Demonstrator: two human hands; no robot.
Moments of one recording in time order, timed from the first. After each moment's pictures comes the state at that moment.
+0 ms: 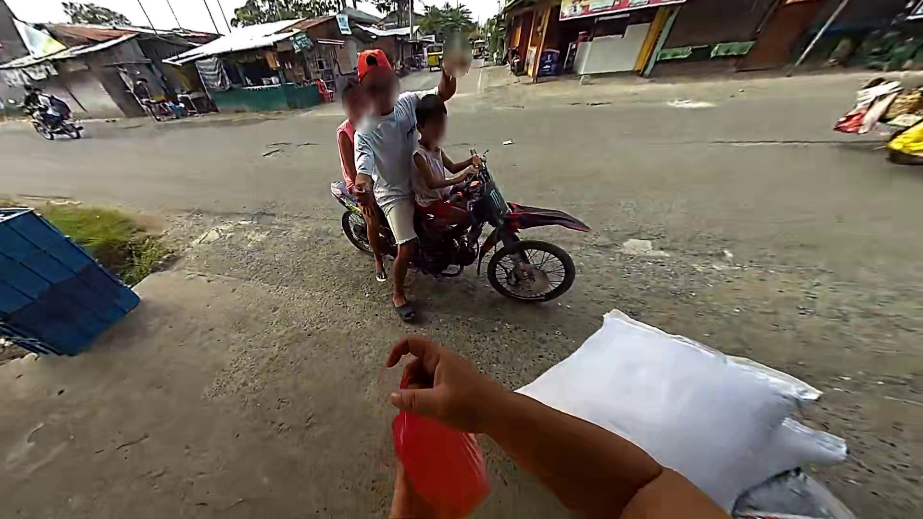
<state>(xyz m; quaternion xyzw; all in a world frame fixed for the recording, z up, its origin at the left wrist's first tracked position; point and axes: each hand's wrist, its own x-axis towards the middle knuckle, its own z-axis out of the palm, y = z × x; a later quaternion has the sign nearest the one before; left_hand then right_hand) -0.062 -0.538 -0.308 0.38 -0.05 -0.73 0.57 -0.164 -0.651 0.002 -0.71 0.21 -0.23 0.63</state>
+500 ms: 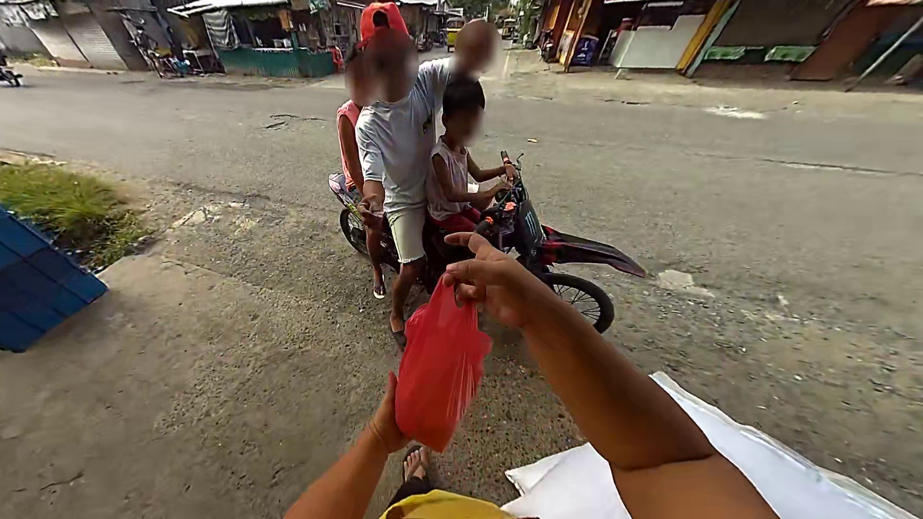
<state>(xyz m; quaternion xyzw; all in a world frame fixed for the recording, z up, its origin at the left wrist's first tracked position) 0.056 -0.935 -0.278 0.30 -0.20 -0.78 0.51 -0.117 -1.046 0.015 -0.61 0.30 -0.32 0.66</state>
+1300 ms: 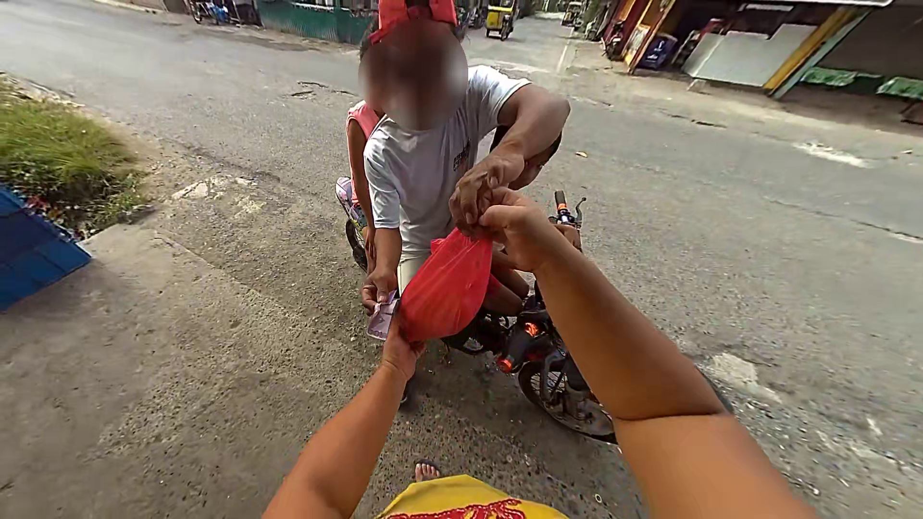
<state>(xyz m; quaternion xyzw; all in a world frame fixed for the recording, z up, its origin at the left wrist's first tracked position) 0.117 -1.374 -0.215 0.46 0.00 -0.59 0.67 -0.015 -1.485 0.048 -0.70 0.25 -0.35 0.57</state>
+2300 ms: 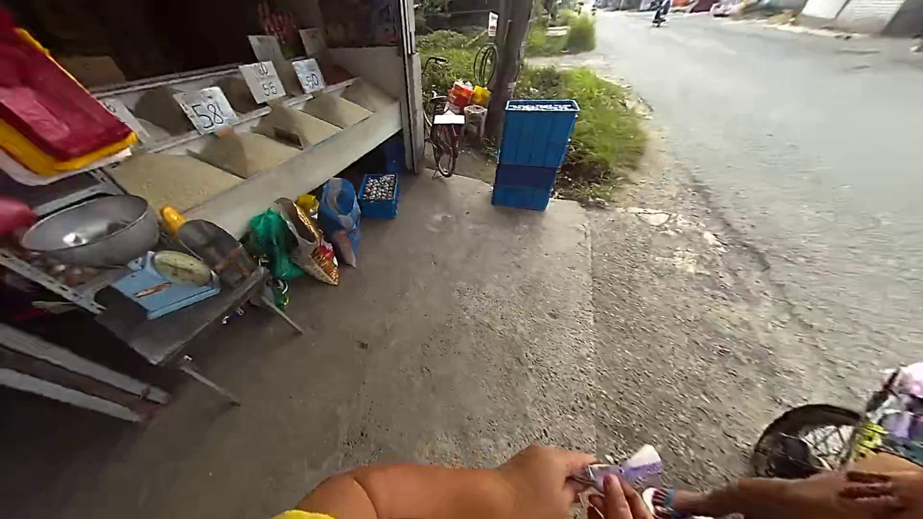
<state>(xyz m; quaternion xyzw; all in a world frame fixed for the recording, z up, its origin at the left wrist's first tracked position) 0.136 -1.082 -0.148 0.79 -0.23 -0.20 0.52 0.087 -1.224 -0.169 -0.63 0.19 -0.02 0.75</state>
